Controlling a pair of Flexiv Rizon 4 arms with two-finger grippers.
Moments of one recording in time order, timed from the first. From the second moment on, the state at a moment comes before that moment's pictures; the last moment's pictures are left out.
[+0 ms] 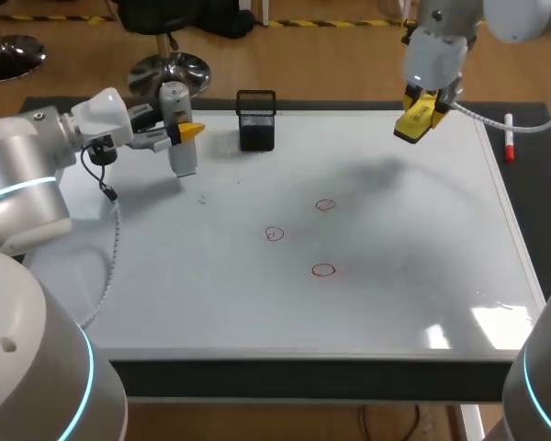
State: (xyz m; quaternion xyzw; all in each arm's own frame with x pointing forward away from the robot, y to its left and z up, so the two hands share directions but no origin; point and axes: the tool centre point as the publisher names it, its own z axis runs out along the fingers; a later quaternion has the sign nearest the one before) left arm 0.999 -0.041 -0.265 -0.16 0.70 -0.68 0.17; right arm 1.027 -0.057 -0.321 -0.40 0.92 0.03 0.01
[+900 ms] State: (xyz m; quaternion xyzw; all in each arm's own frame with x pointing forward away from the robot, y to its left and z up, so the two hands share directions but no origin) left arm 1.006 -0.043 -0.265 -0.15 0.70 -0.68 0.17; right arm 1.025 -0.041 -0.320 -0.43 0.90 0.04 0.01
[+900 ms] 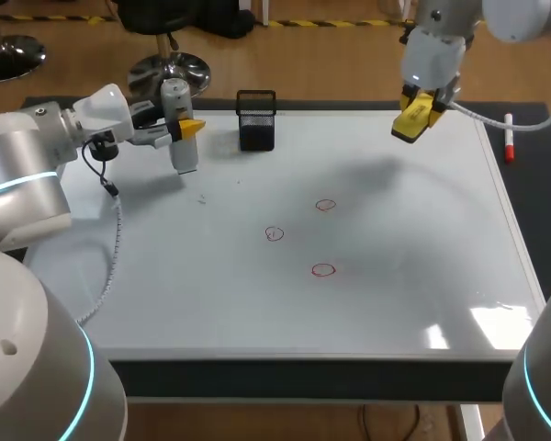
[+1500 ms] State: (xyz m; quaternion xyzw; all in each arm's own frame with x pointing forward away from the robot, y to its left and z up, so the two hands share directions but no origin) left arm 1.006 -0.043 -0.265 -0.15 0.70 -0.68 0.17; right arm 0.953 0.074 -0.293 -0.53 0.84 0.05 0.02
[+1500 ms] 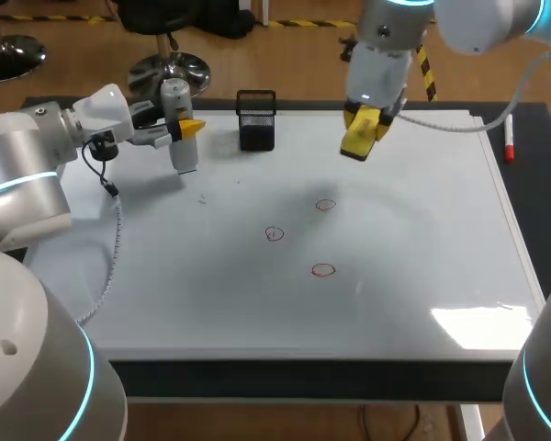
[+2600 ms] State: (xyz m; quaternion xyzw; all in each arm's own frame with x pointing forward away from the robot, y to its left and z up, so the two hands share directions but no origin) left arm 1.006 -0.043 -0.265 -0.15 0.70 -0.68 0.17; right arm 0.847 0.233 -0.354 -0.68 0.73 0.07 -0.01
